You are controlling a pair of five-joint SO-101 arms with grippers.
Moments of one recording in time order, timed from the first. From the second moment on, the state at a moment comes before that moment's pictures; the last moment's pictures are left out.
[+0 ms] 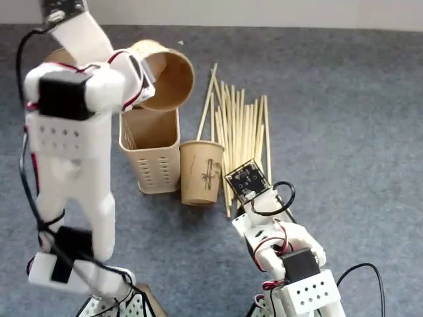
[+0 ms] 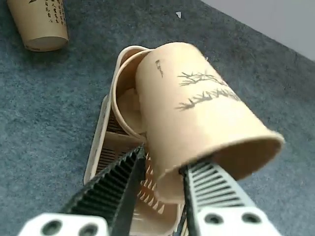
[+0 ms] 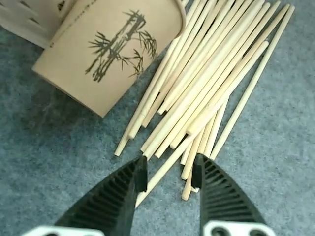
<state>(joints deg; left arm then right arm) 2.7 -3.1 -41.5 101.8 38.2 -23.8 -82.1 79.6 55.5 16.3</state>
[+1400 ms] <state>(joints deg) -26.5 32.7 -25.5 44.8 17.0 -28.0 -82.1 82.7 55.5 14.7</state>
